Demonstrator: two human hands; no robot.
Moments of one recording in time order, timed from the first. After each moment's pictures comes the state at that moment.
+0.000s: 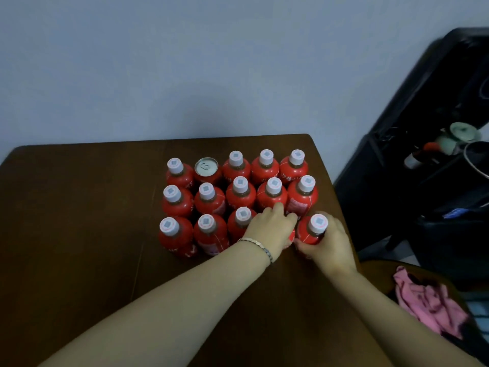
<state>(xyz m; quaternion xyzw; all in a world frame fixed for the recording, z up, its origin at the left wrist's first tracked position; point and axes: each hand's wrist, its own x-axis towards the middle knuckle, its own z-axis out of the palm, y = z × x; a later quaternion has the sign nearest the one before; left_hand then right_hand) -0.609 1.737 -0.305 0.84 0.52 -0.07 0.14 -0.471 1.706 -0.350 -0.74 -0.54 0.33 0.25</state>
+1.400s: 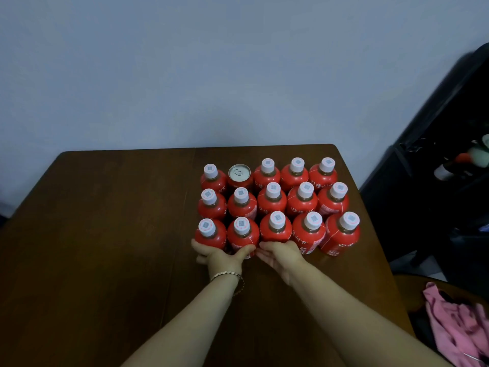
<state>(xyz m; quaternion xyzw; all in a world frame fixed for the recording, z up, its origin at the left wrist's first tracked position) -0.712 1.692 -0.359 0.18 0.81 0.36 0.43 -0.604 1.715 -0.360 -0.58 -0.12 0.73 0.34</state>
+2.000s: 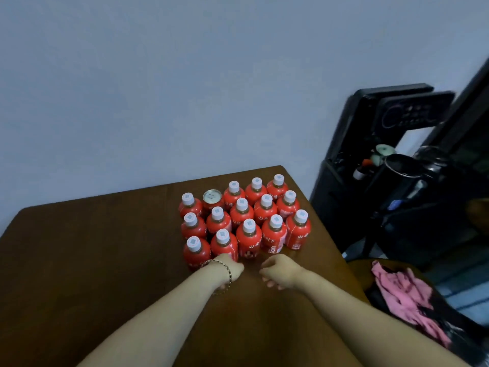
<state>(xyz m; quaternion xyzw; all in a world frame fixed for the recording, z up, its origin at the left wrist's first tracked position) -0.721 1.675 -0.281 0.56 0.70 -0.11 0.43 -0.579 1.653 -0.297 -0.70 -0.48 0.52 0.04</state>
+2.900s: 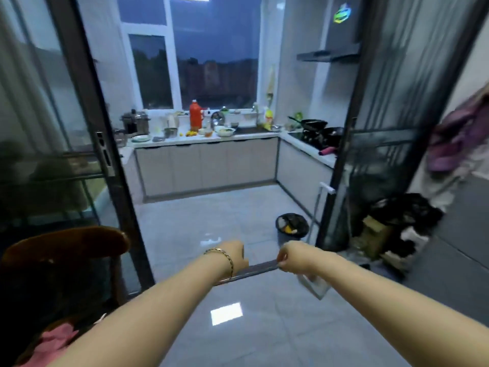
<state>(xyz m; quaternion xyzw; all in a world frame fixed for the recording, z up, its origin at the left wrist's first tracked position) -0.335 1.083 -0.125 0.97 -0.15 -0.17 0.09 -0.363 0.919 -0.123 -0.98 -0.03 0.19 0.10</state>
